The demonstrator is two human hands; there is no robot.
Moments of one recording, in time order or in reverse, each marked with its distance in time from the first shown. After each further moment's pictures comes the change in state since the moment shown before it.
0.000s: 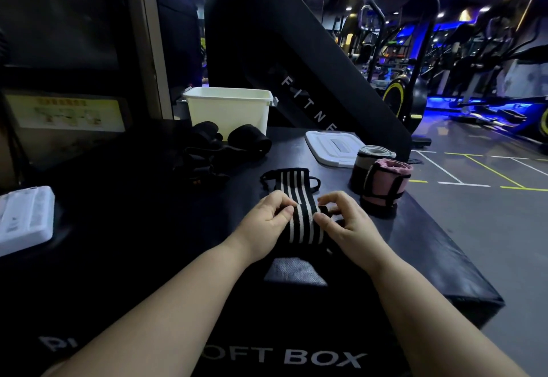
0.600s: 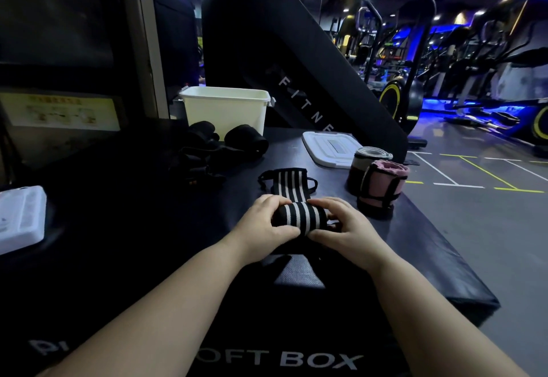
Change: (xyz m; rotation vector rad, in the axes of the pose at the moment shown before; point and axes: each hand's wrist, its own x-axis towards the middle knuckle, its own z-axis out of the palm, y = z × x) left_hand 0.002 0.000 -0.003 0.118 -0.065 -0.047; right_hand 0.006 0.006 -0.007 -0.022 -0.121 -0.009
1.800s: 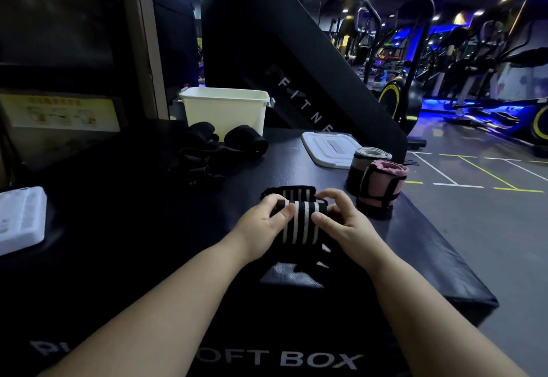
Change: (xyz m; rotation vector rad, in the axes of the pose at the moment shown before) left_hand -0.001 0.002 0.001 -0.152 0.022 -0.071; right_hand -0.004 -0.010 0.003 0.286 0.041 0.092
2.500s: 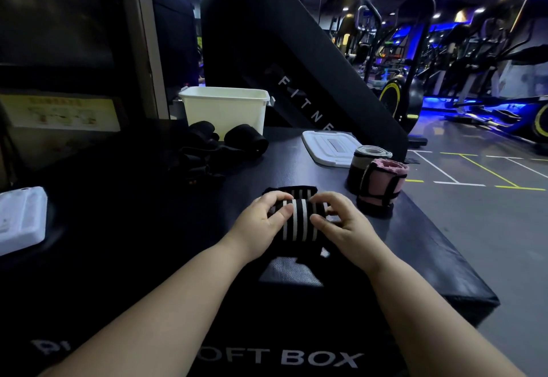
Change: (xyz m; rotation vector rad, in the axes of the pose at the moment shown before) left_hand -0.001 -0.001 0.001 0.027 0.060 0.058; right_hand -0.004 -0.006 0.002 -0.173 0.045 -0.145
